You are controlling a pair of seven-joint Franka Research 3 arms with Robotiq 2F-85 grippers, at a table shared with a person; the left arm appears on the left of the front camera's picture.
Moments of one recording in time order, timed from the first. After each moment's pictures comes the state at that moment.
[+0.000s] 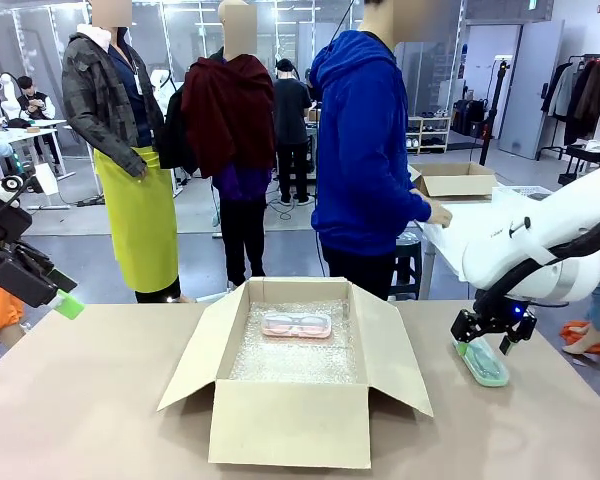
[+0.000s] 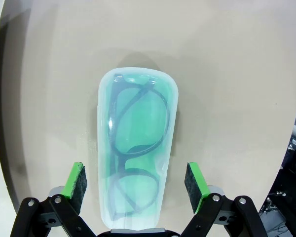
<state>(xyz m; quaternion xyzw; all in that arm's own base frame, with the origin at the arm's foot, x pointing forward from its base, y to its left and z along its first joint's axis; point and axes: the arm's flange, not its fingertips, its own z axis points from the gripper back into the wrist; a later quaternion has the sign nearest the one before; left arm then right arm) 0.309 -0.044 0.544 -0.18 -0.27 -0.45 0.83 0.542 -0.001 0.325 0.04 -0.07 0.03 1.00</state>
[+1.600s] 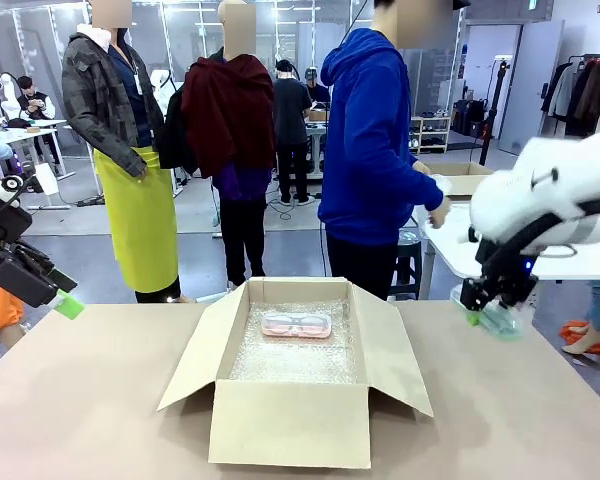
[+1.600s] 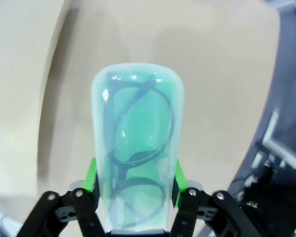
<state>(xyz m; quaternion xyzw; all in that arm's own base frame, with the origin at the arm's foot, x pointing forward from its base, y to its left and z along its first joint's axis) 0.309 -0.044 0.544 -0.18 -0.27 -0.45 0.83 0.522 0.021 0.432 0.03 -0.07 0.15 0.99</state>
